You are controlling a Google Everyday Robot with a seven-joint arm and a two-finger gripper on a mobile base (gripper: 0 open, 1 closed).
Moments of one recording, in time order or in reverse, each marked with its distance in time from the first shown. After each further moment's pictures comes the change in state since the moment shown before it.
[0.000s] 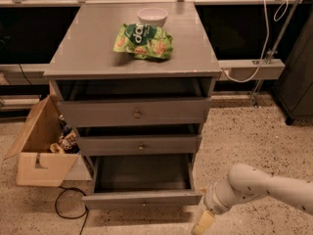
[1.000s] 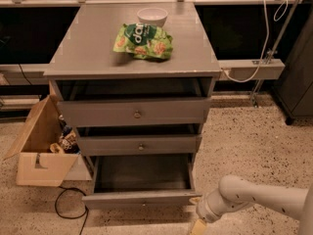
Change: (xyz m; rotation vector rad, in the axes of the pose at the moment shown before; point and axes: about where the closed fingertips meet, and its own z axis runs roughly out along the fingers) arm 0.027 -0.003 0.082 -0.073 -0.030 0.004
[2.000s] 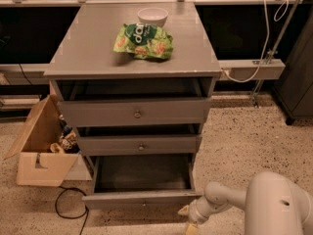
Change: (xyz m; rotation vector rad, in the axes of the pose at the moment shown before) arm 0.071 -0.071 0.139 -0.103 0.035 -0.196
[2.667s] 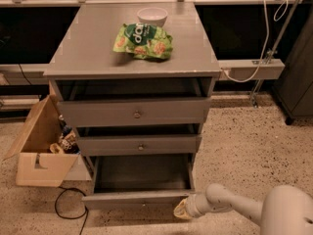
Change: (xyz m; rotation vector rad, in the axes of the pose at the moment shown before) arm -0.033 -0.048 -0.005 0.223 -0.114 -0.154
